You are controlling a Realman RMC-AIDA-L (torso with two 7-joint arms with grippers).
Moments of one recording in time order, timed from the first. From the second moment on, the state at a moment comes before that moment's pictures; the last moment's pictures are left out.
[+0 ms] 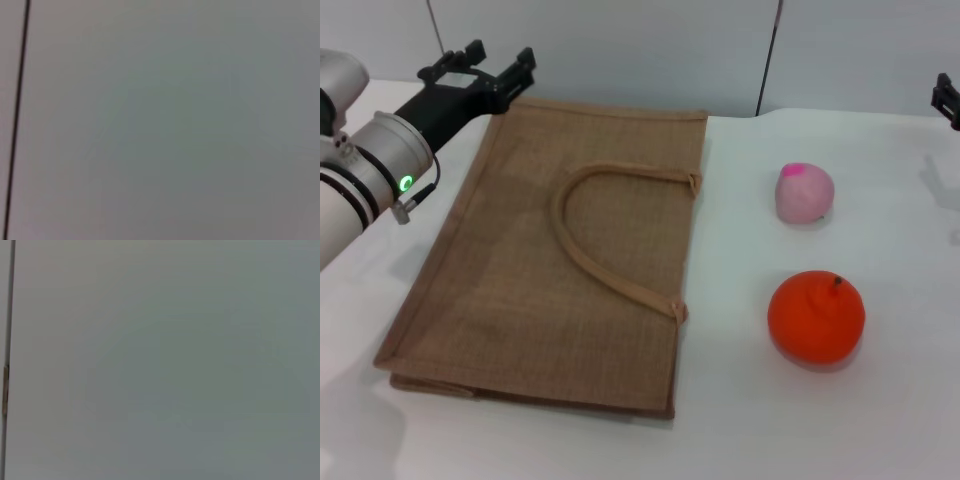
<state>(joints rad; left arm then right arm) -0.70 -2.03 0.69 0.16 -2.05 -0.97 2.39 0.75 2.01 -1.57 -0.15 0.30 -0.55 0.06</state>
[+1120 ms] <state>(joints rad) -0.72 -2.02 0.68 0.44 -1.12 -0.97 1.64 0.75 2.00 -1.57 -0.15 0.29 -0.53 0.06</state>
